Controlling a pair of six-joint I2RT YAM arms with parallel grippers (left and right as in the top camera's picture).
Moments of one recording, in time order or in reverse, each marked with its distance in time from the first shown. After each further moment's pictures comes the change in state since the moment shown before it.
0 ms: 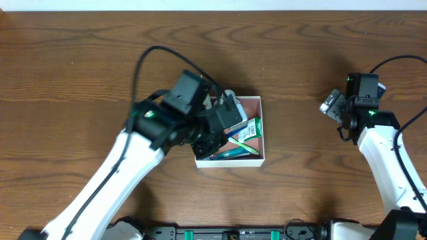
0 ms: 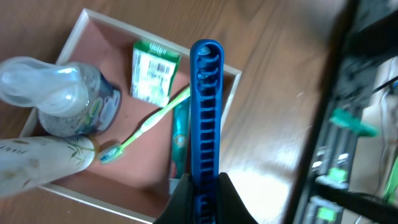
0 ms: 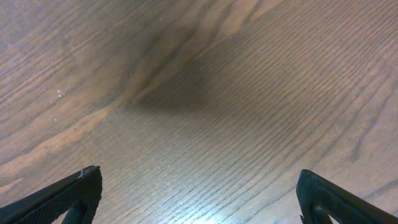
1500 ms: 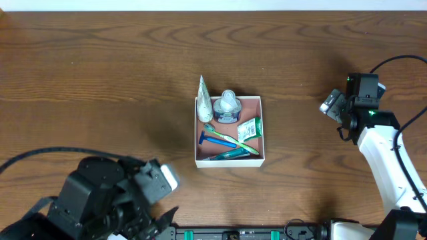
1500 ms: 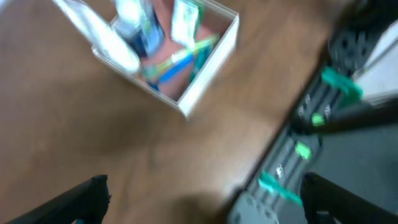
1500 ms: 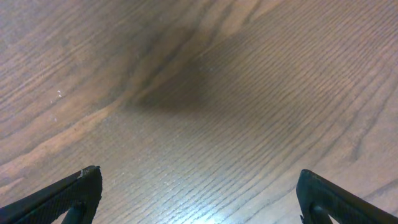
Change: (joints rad) left arm -0.002 -0.644 0.037 -0.442 -0.203 -0.159; right arm 0.000 0.000 0.000 0.000 0.000 0.000
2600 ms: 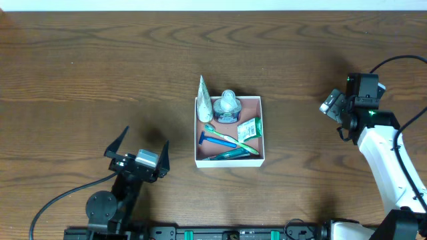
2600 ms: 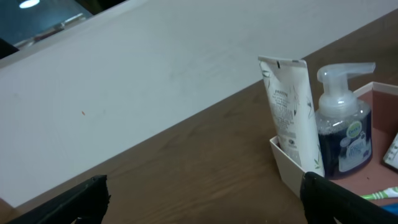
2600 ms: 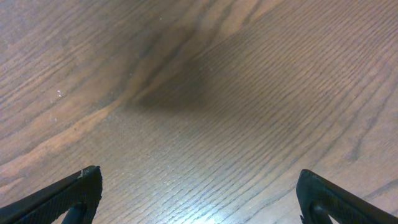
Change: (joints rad) left arm 0.491 -0.751 -1.213 1.368 -0.011 0.031; right arm 0.000 0.000 0.000 0.000 0.000 0.000
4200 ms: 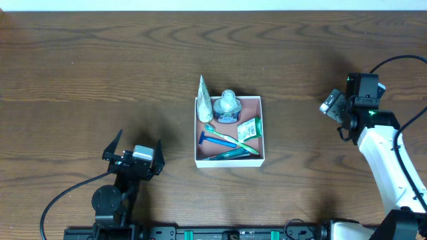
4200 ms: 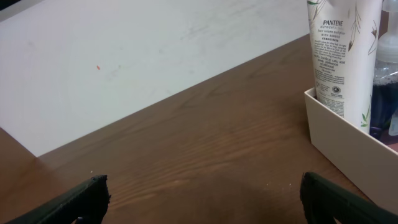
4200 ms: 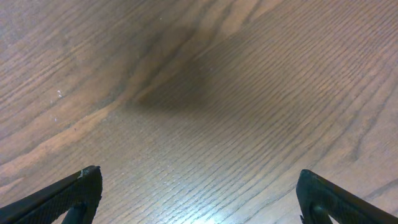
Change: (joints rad) left arm 0.095 -0.016 -0.130 0.035 -0.043 0.000; right arm 0.000 0.000 0.000 0.000 0.000 0.000
